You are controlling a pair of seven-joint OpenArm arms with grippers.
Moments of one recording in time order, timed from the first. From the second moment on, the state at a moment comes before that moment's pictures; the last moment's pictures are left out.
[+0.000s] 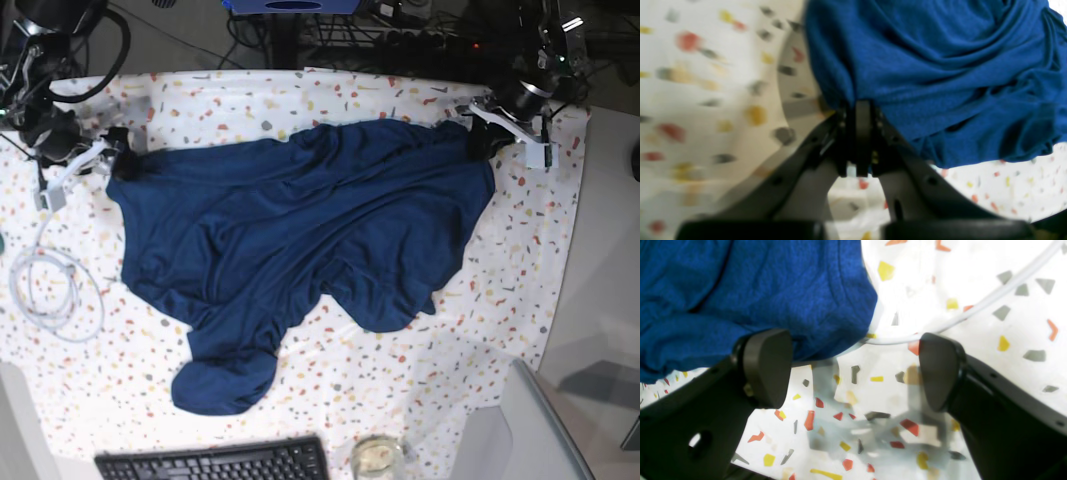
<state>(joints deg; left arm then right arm) 27.1 -11.6 -22.4 84.7 -30.6 -25.8 22.0 -8.9 4.3 34.4 74.8 21.8 39.9 -50.4</state>
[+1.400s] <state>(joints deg) 1.7 -10.9 -17.2 80.5 -30.8 -8.6 37.6 12.3 5.6 26.5 80.6 21.4 17.2 -72.8</state>
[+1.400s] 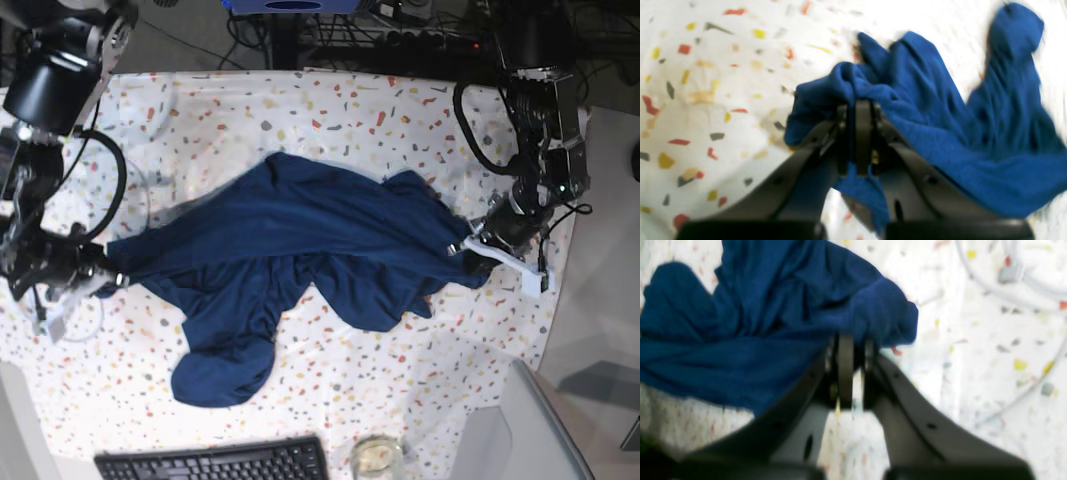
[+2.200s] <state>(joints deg) 5.1 -10.3 -17.8 73.0 -31.0 -7.5 37.0 -15.9 6.5 -6.6 90.2 20.6 15.6 -43.4</state>
